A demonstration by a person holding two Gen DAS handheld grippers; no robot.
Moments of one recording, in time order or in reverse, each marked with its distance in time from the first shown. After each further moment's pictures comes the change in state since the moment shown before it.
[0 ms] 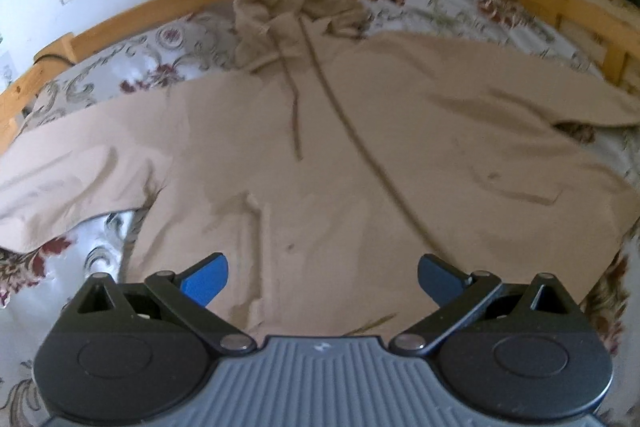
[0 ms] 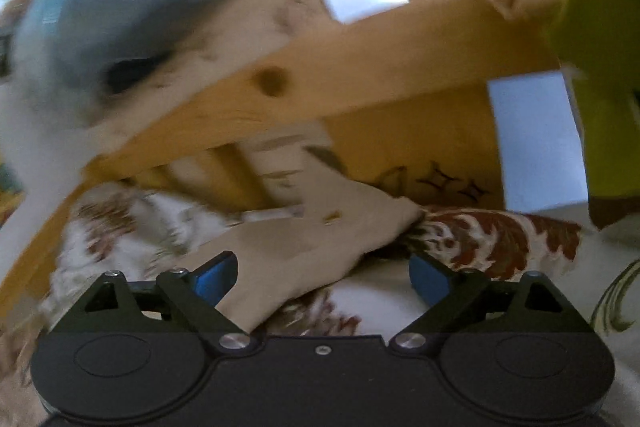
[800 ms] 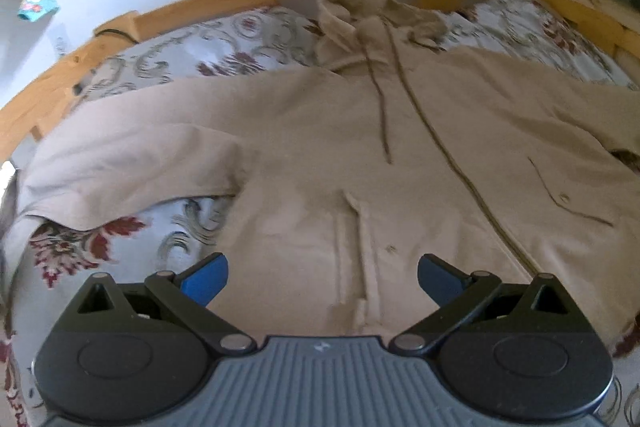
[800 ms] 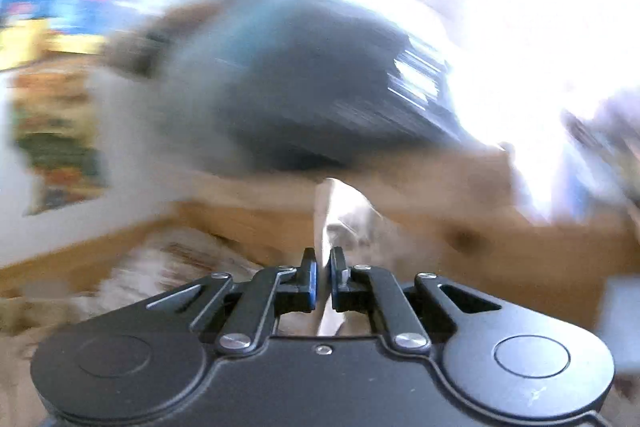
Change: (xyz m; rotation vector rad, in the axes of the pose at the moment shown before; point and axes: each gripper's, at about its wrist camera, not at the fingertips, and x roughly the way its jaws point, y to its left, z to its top) left arm -0.008 0.065 -0.005 -0.121 -0.042 0.110; right arm -0.072 0.150 -0.022 -0.460 -0.395 0.399
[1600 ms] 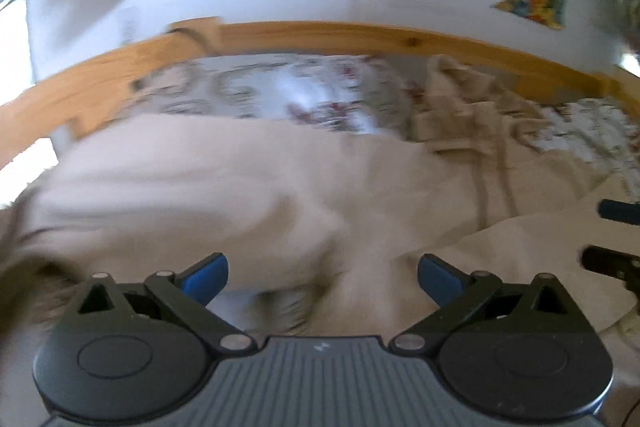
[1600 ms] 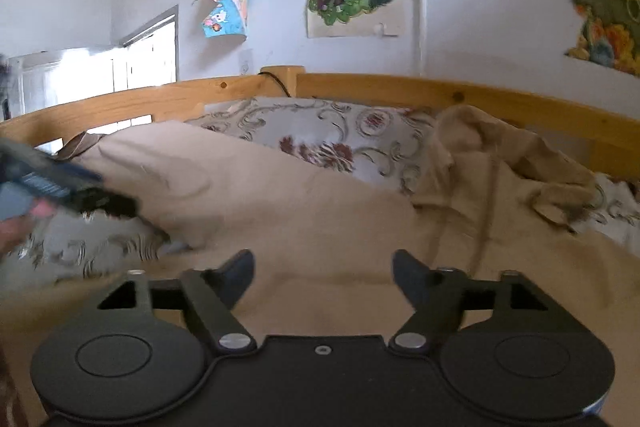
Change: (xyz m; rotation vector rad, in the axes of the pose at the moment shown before) left arm 0.071 0.071 0.047 -0.208 -0.166 0.056; right arm -0.019 0.255 -0.143 -0.390 0.391 1.154
